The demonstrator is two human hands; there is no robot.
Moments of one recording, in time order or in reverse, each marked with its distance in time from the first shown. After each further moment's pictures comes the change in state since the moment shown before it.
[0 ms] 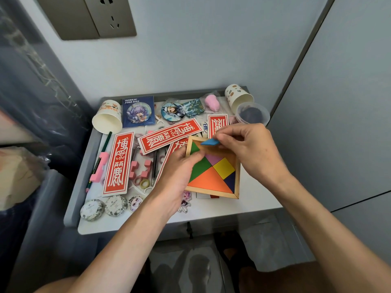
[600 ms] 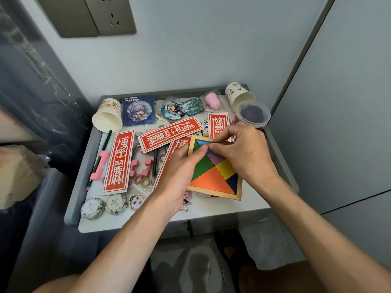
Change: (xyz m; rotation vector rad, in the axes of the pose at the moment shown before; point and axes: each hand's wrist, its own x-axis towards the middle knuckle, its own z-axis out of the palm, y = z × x) left_hand -0.003 0.001 0.003 -0.029 -0.031 0.011; right_hand 0.001 0.008 0.016 -0.220 0.112 0.007
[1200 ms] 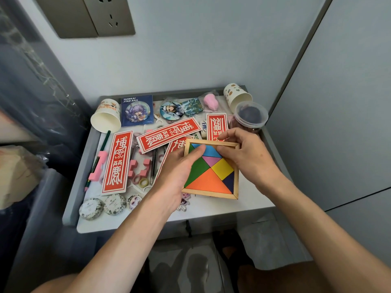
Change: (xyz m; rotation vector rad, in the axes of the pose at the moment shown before) left_hand 0.007 -0.003 -0.001 0.023 0.074 -0.086; right_hand -0.003 0.015 -0.004 0.342 -0.168 0.202
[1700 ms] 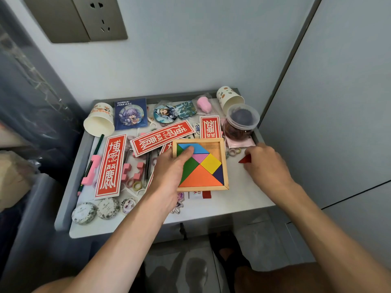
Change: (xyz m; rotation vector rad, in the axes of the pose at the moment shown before) left_hand 0.006 -0.002 0.004 -0.032 0.127 0.002; right_hand 0.000 0.039 -0.037 -1.000 0.099 0.020
